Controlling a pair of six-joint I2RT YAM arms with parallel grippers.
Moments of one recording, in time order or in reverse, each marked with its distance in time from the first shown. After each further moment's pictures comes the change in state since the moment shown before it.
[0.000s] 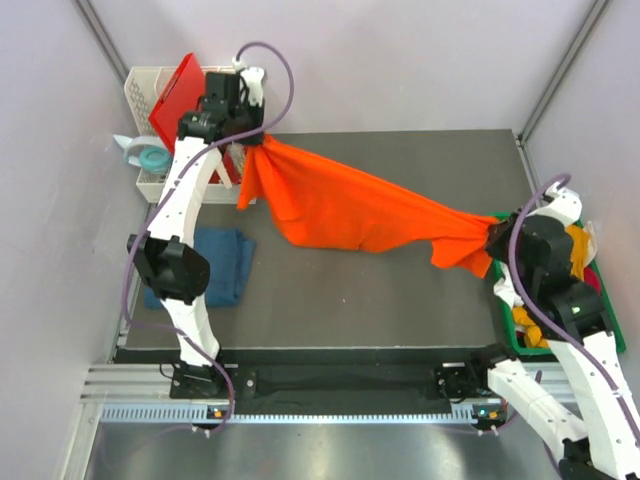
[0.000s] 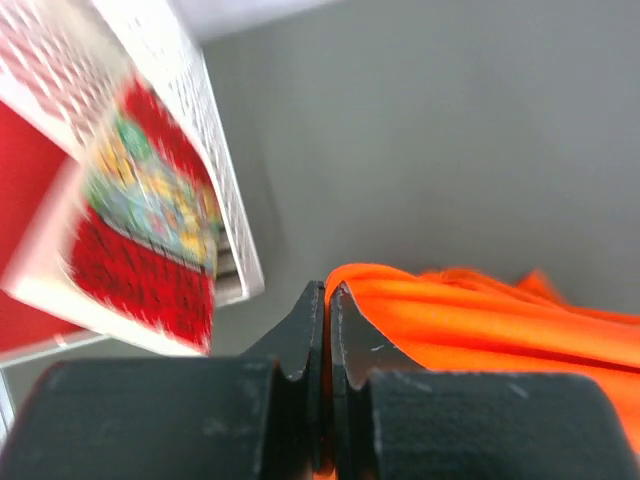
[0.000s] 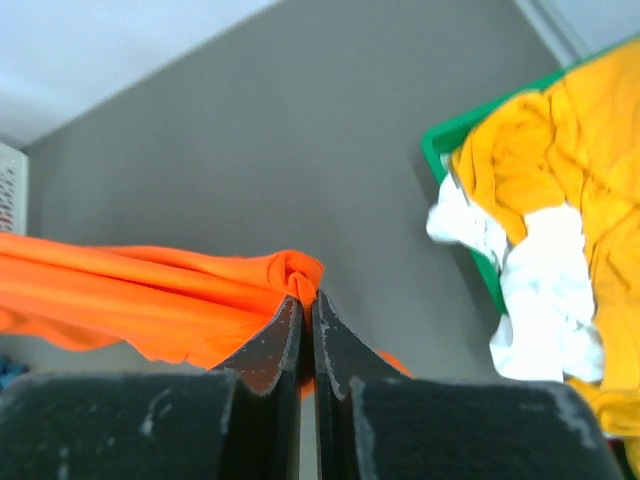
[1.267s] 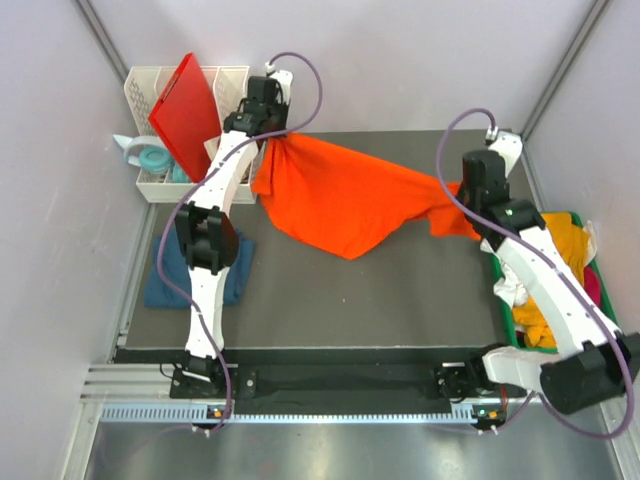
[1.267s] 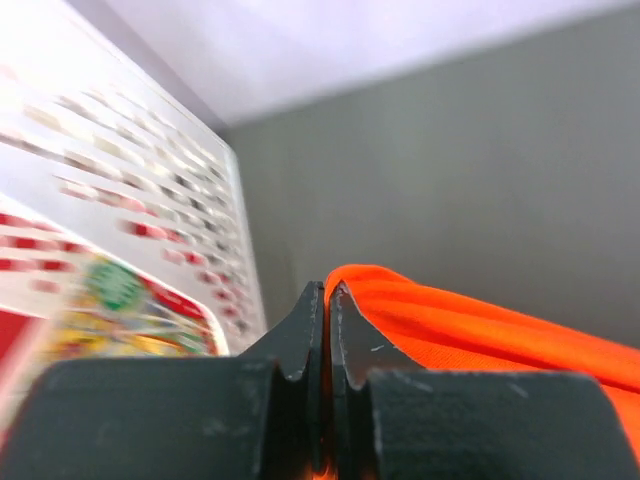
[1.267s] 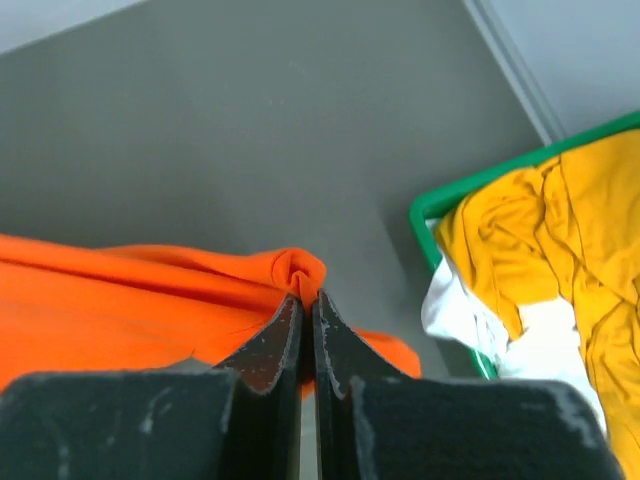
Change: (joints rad) left arm -0.064 0.411 0.293 0.193 -0.165 0.035; right arm -0.007 0.514 0.163 0.195 0.111 -0.153
